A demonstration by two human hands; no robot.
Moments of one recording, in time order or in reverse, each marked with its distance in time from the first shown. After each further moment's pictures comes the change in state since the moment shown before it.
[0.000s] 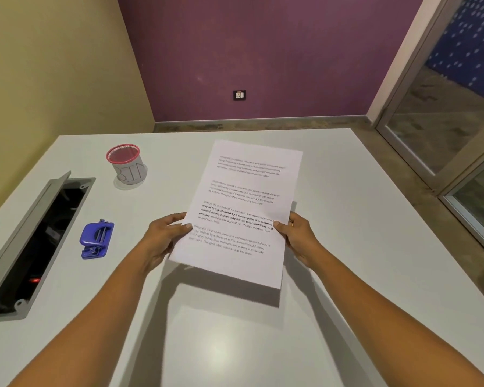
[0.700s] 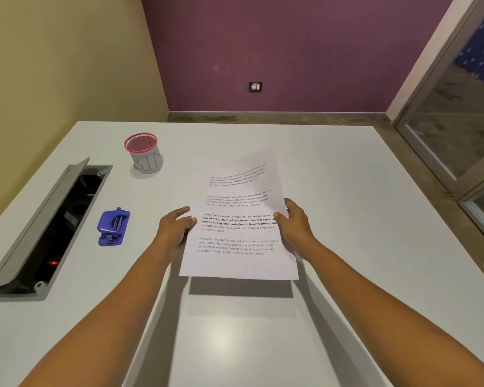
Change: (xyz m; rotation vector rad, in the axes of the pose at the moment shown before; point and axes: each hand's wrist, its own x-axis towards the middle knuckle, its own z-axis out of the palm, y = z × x) left_hand 0.012 -0.011 -0.008 -0.085 0.232 -0.024; right_hand 0.013 -0.004 0.047 -0.378 0.055 -0.161
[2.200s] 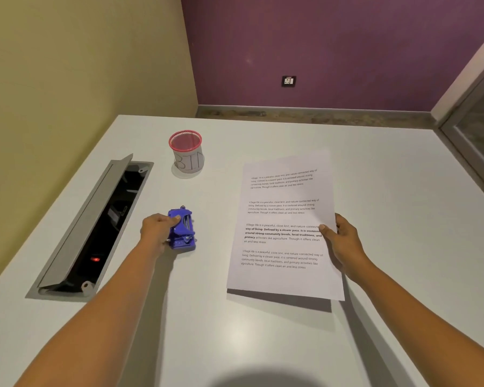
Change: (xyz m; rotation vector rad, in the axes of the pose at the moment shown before) left_hand 0.070 0.017 -0.123 0.113 0.338 -0.074; right_hand 0.026 0.016 0.031 0.225 0.025 0.125
